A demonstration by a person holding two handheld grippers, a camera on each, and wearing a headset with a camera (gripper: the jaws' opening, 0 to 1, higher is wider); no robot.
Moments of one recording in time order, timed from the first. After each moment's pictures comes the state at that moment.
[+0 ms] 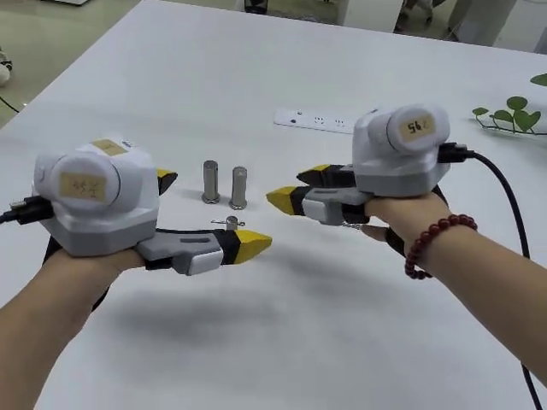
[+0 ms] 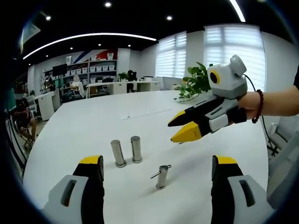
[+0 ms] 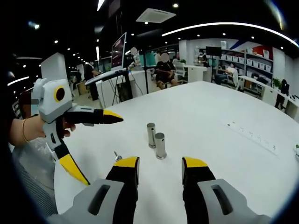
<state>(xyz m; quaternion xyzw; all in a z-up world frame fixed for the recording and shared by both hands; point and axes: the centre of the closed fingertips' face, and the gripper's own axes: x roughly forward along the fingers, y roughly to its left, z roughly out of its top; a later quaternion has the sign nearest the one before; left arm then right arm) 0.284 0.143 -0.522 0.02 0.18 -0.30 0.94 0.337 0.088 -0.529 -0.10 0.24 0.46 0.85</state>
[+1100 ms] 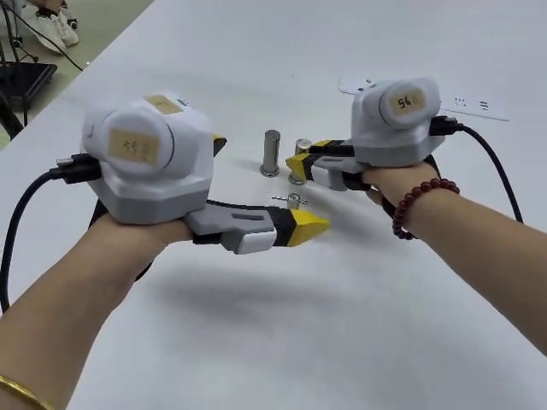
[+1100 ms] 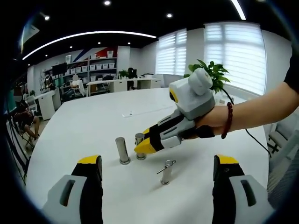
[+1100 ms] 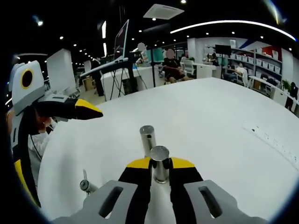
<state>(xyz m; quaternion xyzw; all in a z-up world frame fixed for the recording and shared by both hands) 0.285 0.152 -0.528 0.03 0.19 -0.29 0.94 0.375 0.151 -0.579 -0.11 0.24 0.50 0.83</state>
